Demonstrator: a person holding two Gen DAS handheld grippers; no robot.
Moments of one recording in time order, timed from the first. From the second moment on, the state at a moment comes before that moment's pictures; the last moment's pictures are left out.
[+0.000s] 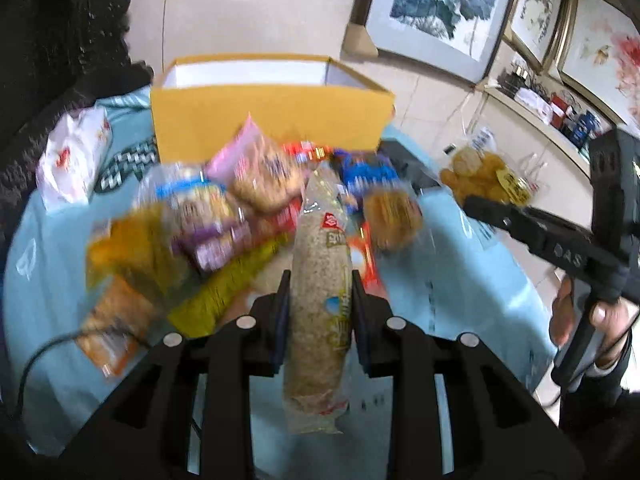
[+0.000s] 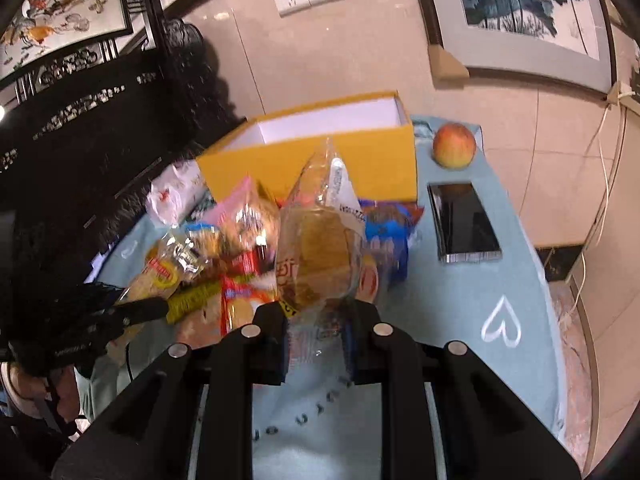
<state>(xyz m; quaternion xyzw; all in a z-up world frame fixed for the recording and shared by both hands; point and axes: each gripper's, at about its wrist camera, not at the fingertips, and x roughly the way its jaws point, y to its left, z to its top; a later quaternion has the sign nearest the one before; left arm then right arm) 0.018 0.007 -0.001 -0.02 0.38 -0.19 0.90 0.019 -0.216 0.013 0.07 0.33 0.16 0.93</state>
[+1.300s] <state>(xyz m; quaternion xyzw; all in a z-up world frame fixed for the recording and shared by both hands) 0.148 0.021 0.036 -0.08 0.33 -0.06 0.94 0.132 -0.217 0.021 0.09 0.32 0.12 0.94</state>
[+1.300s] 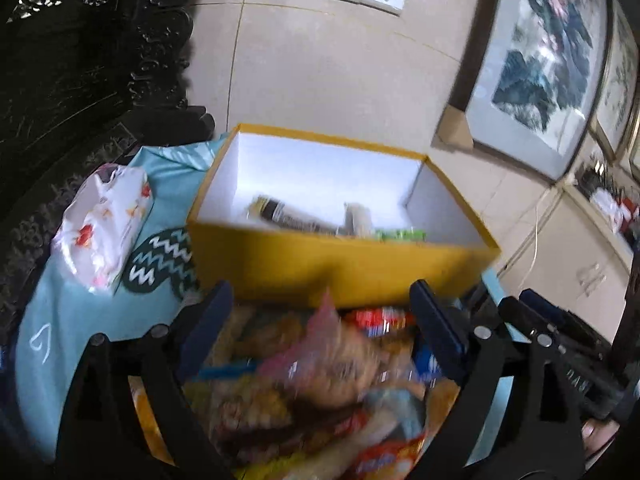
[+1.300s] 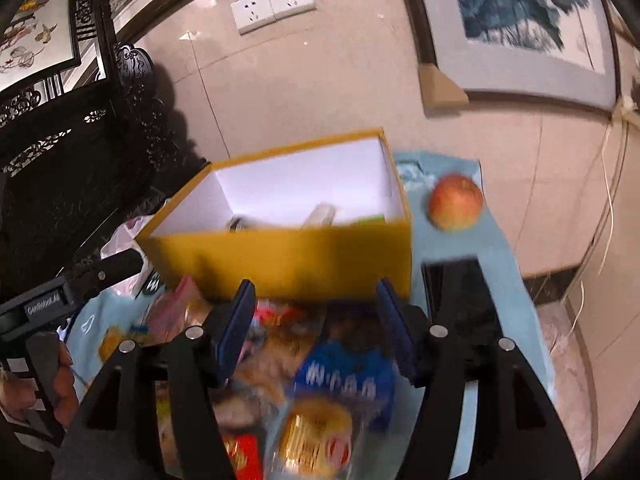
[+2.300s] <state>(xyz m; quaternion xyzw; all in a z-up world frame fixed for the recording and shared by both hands) 0.067 -0.041 -0.059 0.05 0.42 -0.12 0.90 0.059 -0.251 -0.058 0.16 0.37 0.11 0.91</state>
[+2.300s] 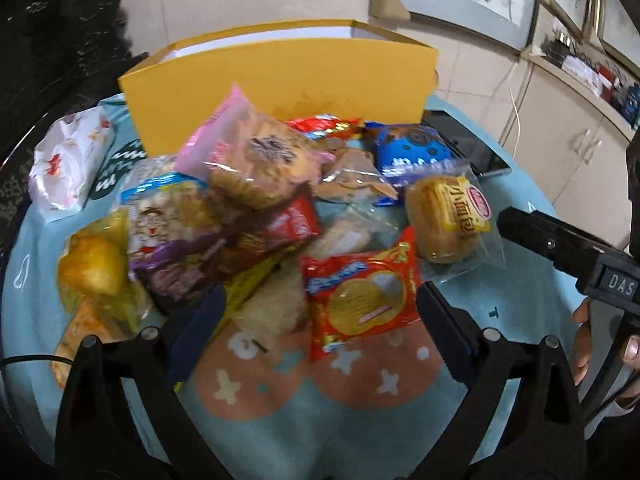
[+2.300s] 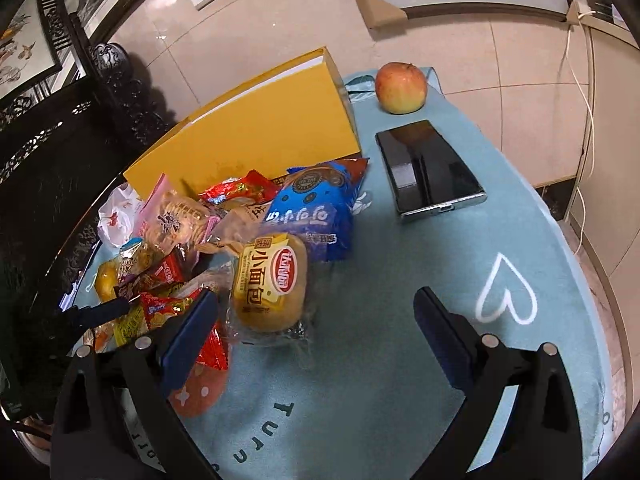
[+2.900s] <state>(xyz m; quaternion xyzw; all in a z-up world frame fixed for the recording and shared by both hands) 0.053 -0.040 -0.057 0.05 0.39 -0.15 0.91 0.063 -0.249 -0.064 0.15 0.38 0.10 0.91</state>
